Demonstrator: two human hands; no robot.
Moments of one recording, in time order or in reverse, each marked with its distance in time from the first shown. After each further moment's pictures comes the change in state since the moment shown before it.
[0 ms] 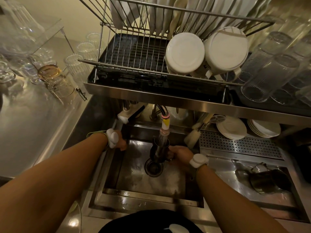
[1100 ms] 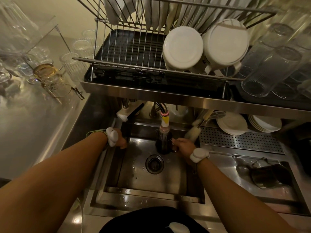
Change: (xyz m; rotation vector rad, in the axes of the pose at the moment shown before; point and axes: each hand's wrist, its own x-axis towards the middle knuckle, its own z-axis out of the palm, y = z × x) left_hand 0.012 -0.002 0.004 -0.071 0.038 -0.038; right_hand 0.021 -0.008 -0.015 -0.236 0.135 -0.118
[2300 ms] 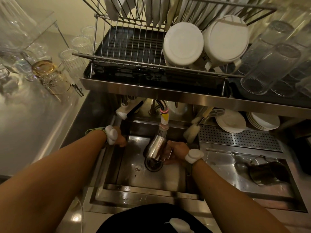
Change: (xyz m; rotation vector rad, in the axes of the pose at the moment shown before) left_hand 0.005 -0.005 0.002 0.046 -0.003 0.060; right_hand -0.046 -0.016 0.023 0.135 -0.136 0.172
